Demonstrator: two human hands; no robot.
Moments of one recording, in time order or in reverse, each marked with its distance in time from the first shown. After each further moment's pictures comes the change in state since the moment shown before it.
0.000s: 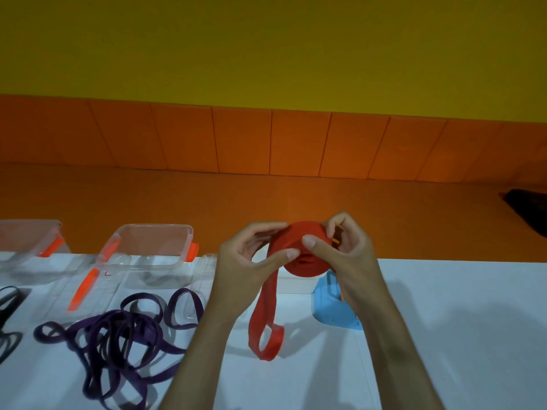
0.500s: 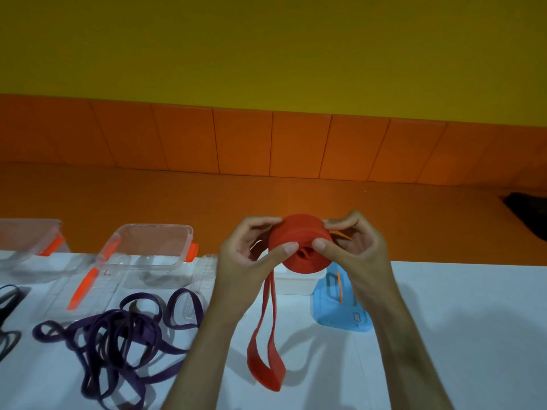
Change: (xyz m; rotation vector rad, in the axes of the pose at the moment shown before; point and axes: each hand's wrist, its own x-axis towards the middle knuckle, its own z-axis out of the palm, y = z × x) left_hand -0.001 0.007 0.006 -0.069 0.044 -0.006; right_hand 0.001 -0.007 -0.013 -0.041 -0.004 -0.138
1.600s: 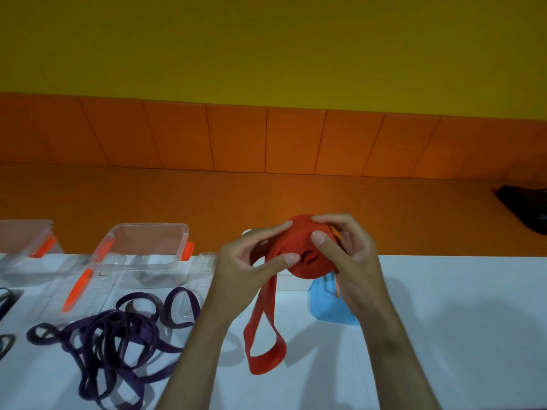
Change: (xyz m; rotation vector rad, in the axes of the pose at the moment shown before) left_hand -0.006 0.001 -0.005 0.056 -0.134 -0.034; right_hand -0.013 0.002 0.009 -0.010 0.025 0.032
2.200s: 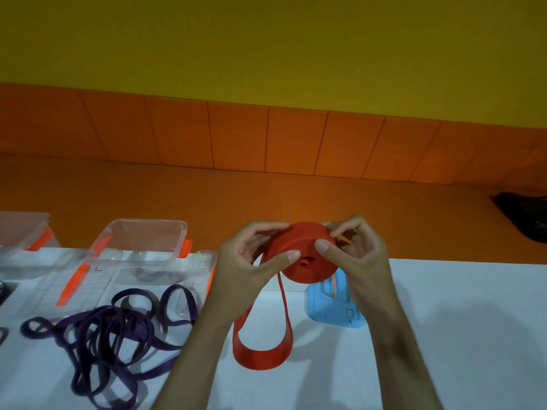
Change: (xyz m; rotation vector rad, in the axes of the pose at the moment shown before) left_hand 0.001 -0.003 0.004 0.036 0.033 0.040; right_hand 0.005 0.003 -0.015 -0.015 0.016 0.014
